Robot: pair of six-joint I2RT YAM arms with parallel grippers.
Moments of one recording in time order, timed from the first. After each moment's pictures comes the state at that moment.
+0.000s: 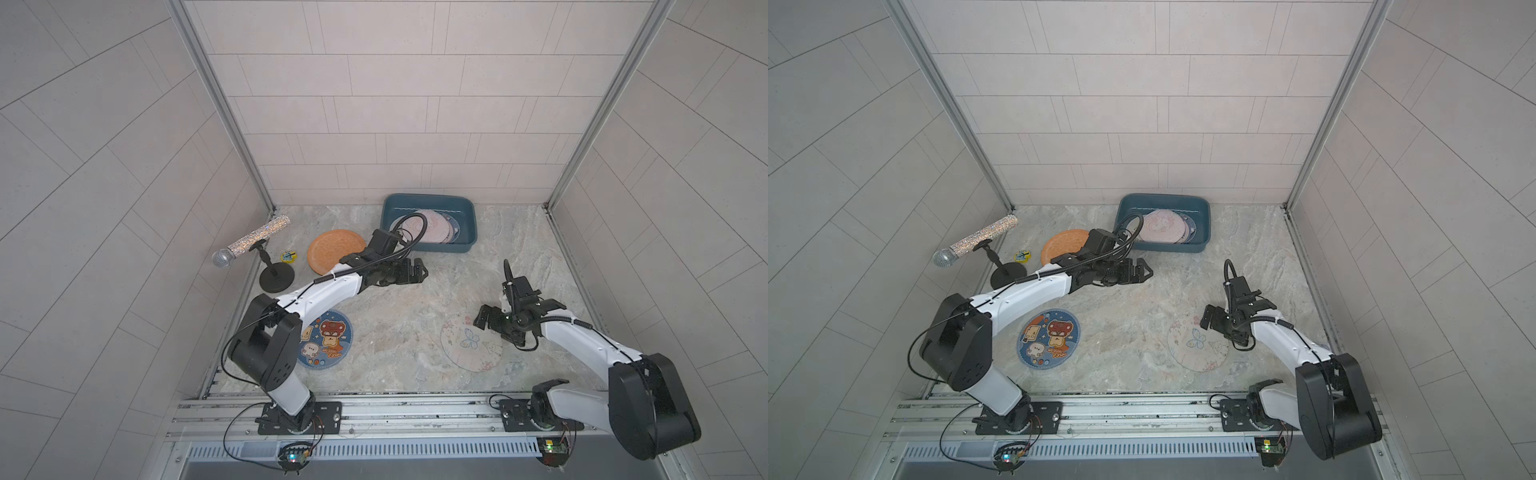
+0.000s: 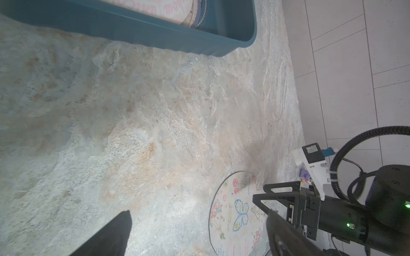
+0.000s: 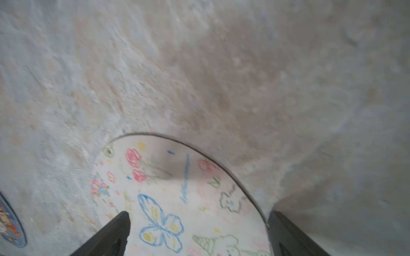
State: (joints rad) left arm -0.59 1.62 1.16 -0.36 0.34 -0.58; right arm 0.18 1.18 0.56 -0.66 -0.21 0.60
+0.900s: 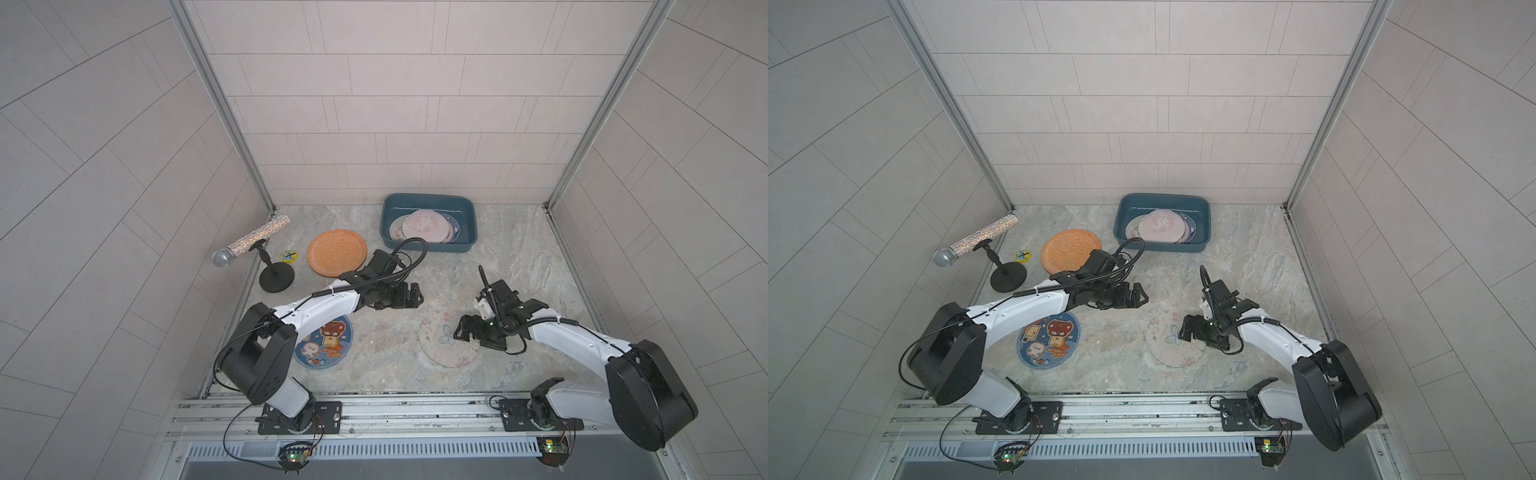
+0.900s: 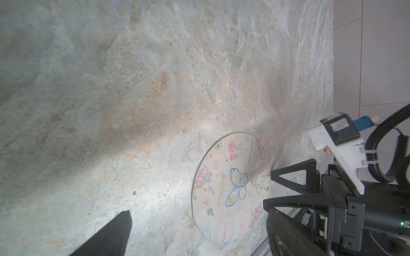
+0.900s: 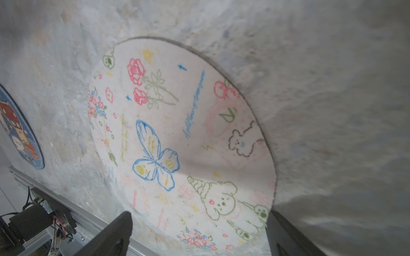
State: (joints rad) left arm -0.64 1.54 0.96 -0.39 0.34 -0.59; right arm 0.42 1.30 0.59 -0.56 -0.39 0.60
